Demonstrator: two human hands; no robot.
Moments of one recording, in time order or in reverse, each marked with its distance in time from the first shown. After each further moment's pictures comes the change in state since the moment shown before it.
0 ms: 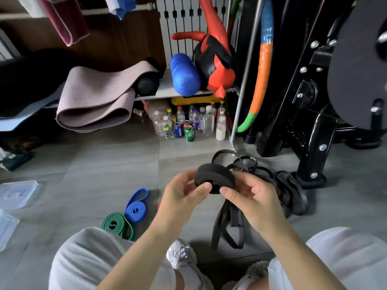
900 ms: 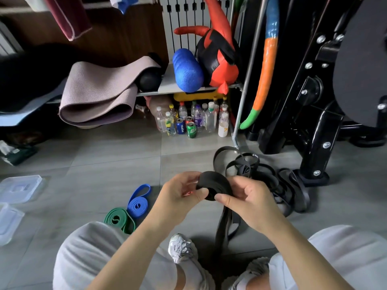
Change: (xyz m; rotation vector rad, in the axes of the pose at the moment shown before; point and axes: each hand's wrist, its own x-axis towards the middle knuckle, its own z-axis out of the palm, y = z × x) left_hand -0.002 -0.003 -0.017 0.157 -0.055 -0.005; right_hand 0.004 0.012 0.001 -0.133 -0.138 0.111
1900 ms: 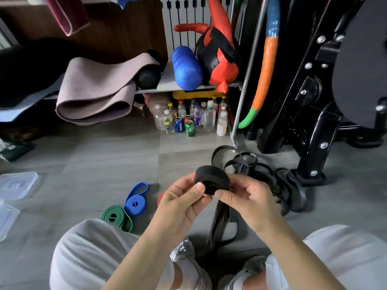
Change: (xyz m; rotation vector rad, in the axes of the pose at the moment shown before) left_hand -0.007 -0.007 0.013 -0.766 -0.038 -0.162; right_hand -0.005 -0.016 0.007 0.264 0.049 -0.019
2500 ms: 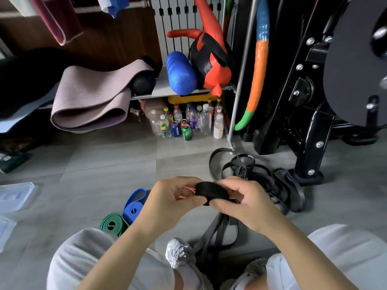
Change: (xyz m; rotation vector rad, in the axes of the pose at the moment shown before) left_hand 0.004 0.032 0.003 1.027 -0.093 0.204; right_hand 0.008 0.000 -0.015 -0.385 -0.157 -0.024
